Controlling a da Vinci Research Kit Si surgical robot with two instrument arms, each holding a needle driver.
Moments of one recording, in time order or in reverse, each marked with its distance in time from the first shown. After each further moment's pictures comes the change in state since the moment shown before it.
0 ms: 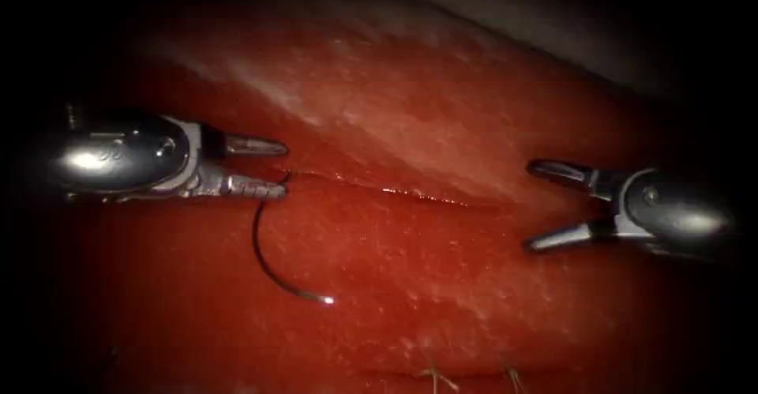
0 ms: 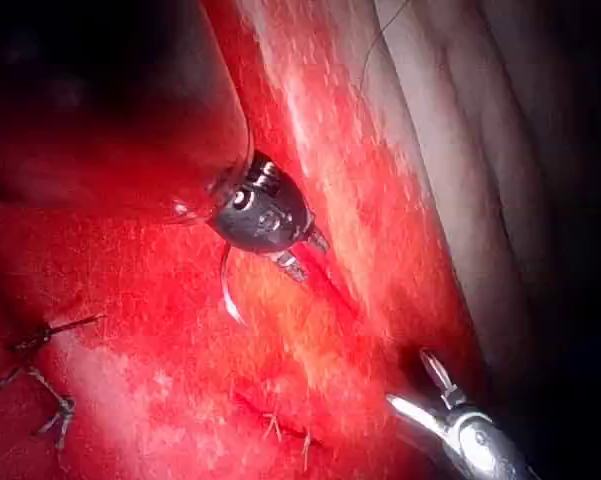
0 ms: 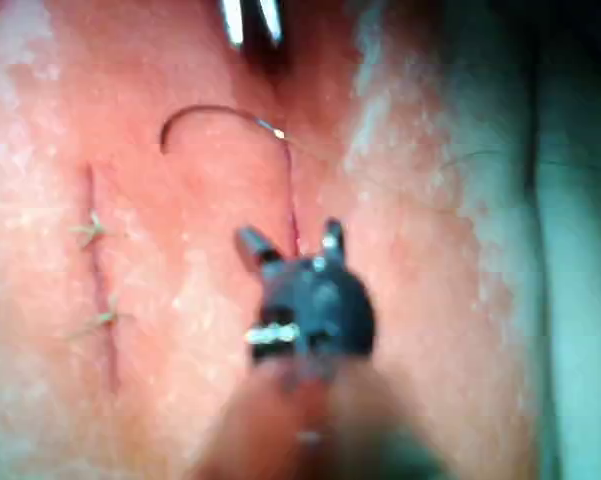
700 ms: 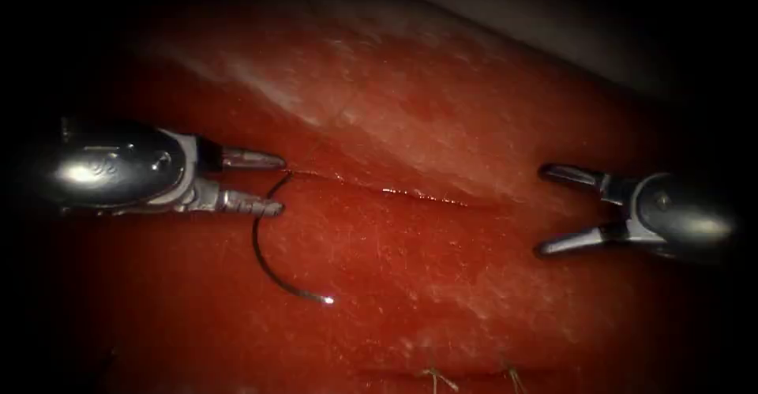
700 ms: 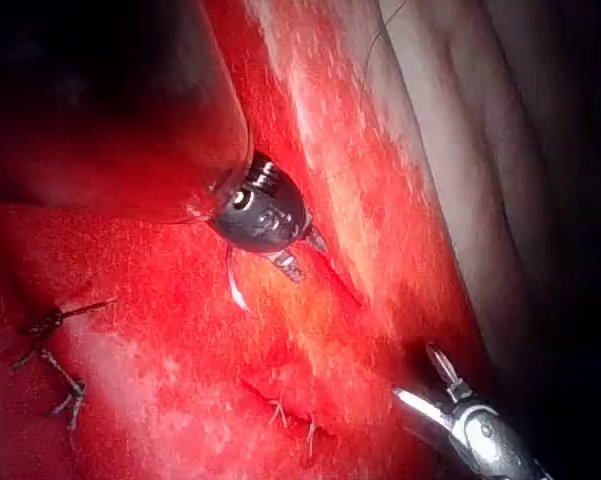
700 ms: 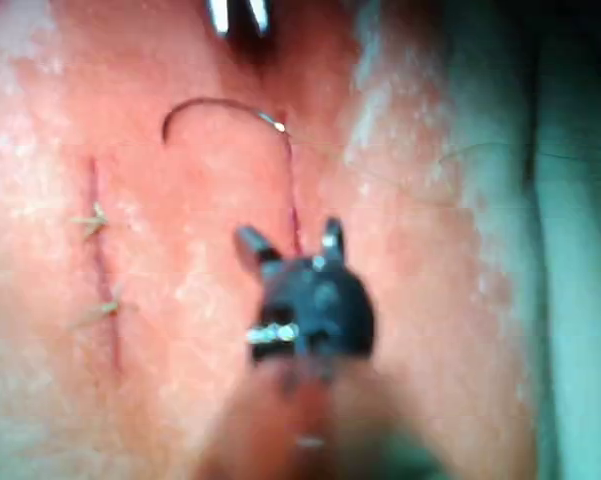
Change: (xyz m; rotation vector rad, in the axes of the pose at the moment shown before) right arm 0.000 0.000 -0.001 0.004 -0.003 -0.003; left arm 0.000 0.002 0.000 -0.065 -0.024 0.004
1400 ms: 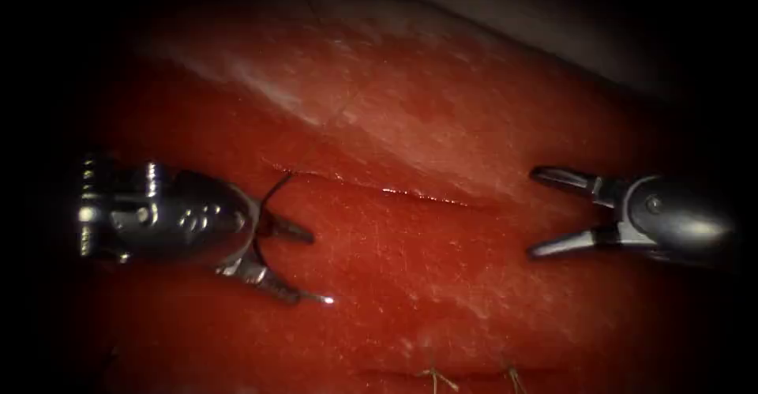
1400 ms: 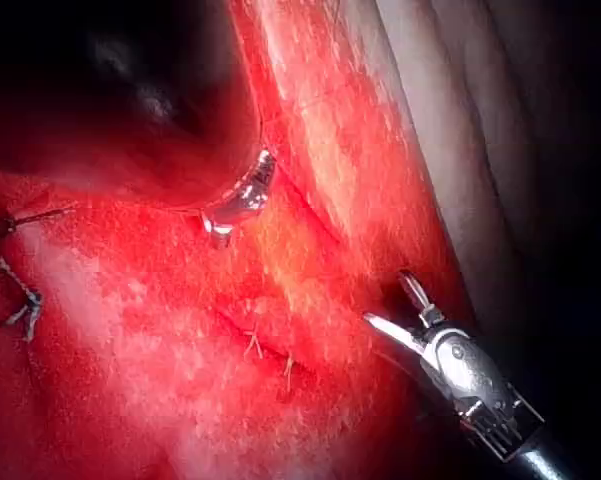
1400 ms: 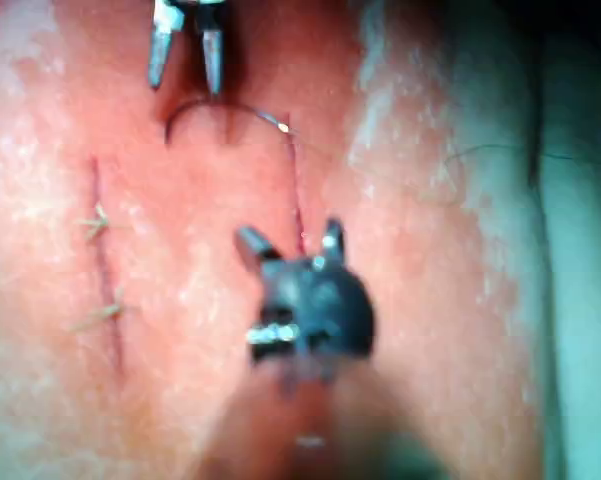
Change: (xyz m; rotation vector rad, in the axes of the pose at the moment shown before) right arm 0.000 0.000 0.001 -0.005 0.006 -0.001; left arm 0.001 0.003 0.005 -0.288 -0.409 0.013
